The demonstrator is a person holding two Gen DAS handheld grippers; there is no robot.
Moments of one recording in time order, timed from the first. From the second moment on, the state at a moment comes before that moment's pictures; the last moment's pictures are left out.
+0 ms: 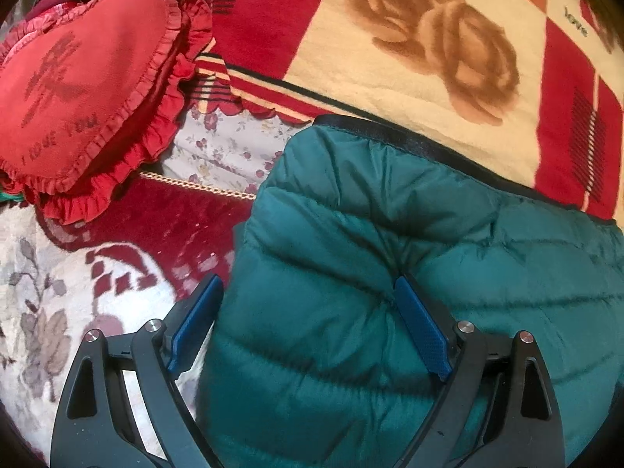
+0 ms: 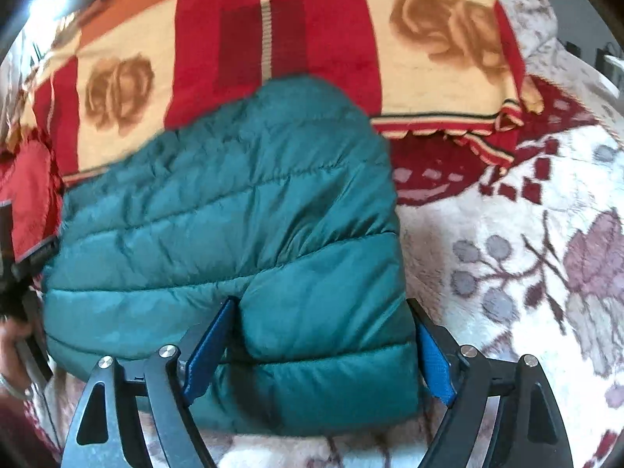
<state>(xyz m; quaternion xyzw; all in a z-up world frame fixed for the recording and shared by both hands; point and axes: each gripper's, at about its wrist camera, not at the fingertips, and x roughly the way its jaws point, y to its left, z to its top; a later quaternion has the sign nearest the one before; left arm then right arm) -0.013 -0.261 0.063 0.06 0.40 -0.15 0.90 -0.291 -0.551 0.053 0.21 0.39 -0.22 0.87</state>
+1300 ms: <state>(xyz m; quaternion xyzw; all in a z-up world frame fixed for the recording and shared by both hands) -0.108 -0.166 0.049 -0.04 0.47 -0.22 0.85 -0.352 -0.535 0.038 0.37 0.35 -0.16 0.85</state>
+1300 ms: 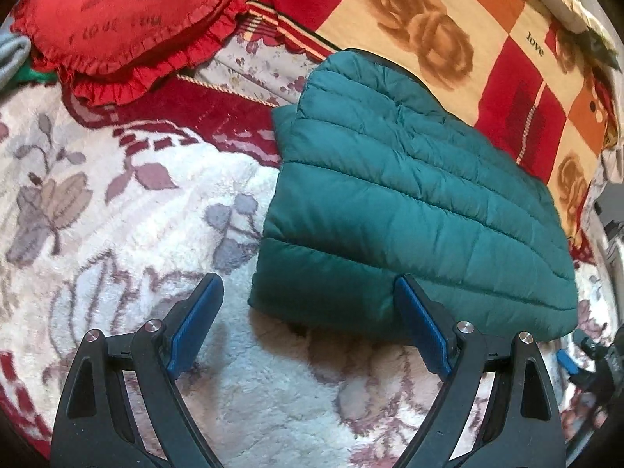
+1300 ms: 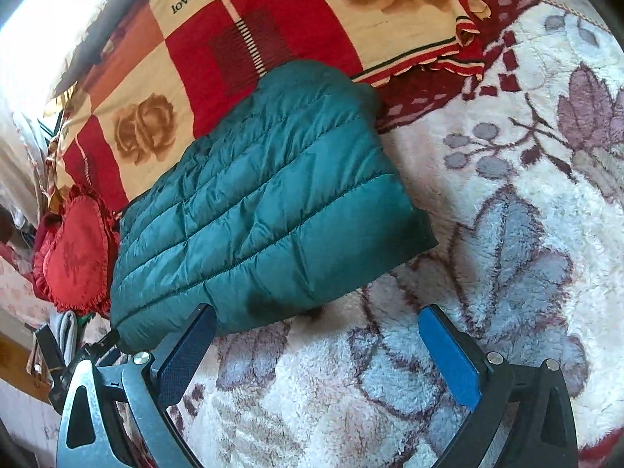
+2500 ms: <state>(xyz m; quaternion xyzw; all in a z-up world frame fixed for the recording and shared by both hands) -0.094 -0.151 0.064 -0.15 0.48 -0.27 0.82 -0.318 -0.534 0.085 0.32 0.32 -0.15 0.88</state>
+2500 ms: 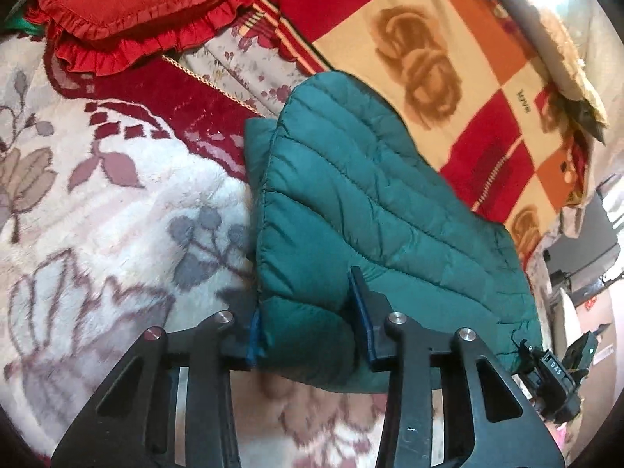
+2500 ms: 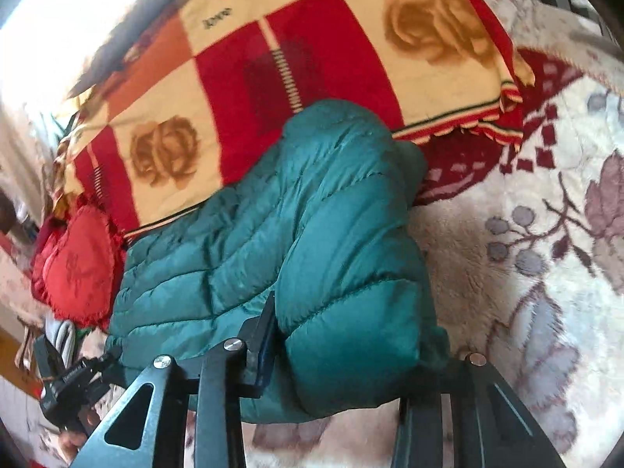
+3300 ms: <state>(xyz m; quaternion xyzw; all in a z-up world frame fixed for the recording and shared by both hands) -0.219 -0.095 0.072 -0.05 0.44 -0.19 0.88 -0.449 -0.496 0.079 0.31 0.36 -0.22 0.86</state>
